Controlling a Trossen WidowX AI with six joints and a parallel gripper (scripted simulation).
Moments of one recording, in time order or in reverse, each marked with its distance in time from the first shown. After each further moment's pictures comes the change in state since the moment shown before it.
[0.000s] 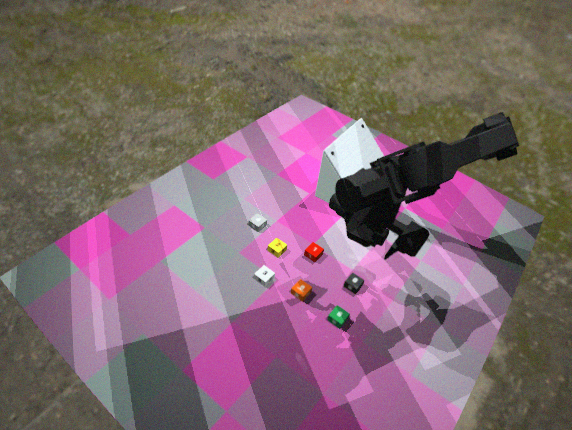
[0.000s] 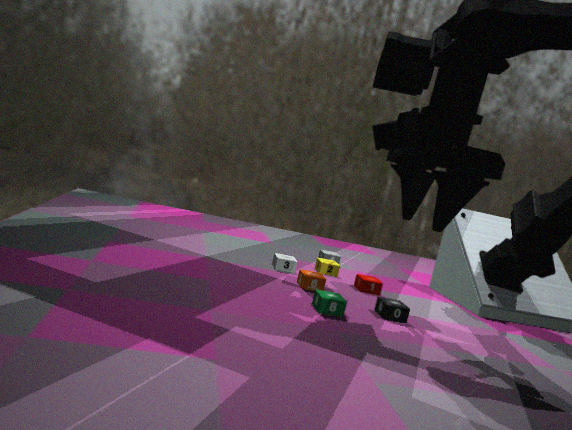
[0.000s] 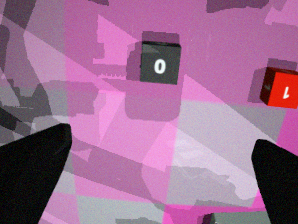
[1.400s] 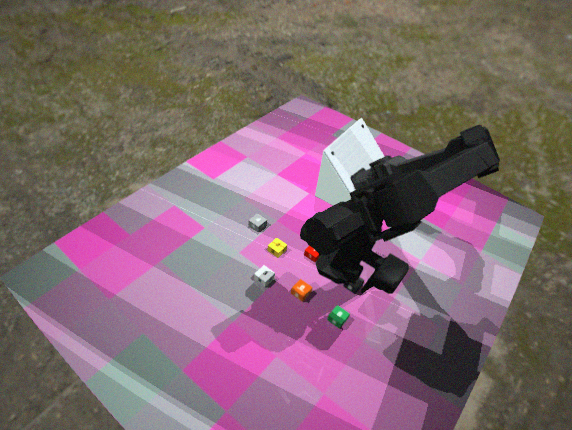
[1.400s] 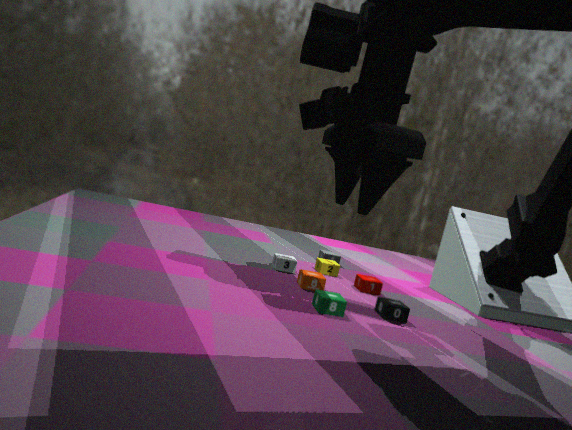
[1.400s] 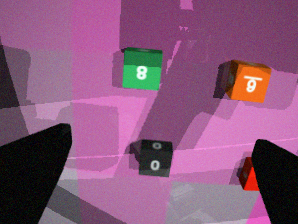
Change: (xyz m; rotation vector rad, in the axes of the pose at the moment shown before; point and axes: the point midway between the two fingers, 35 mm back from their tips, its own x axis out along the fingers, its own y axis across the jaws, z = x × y) arm -0.002 0.006 0.099 -0.016 -0.008 0.002
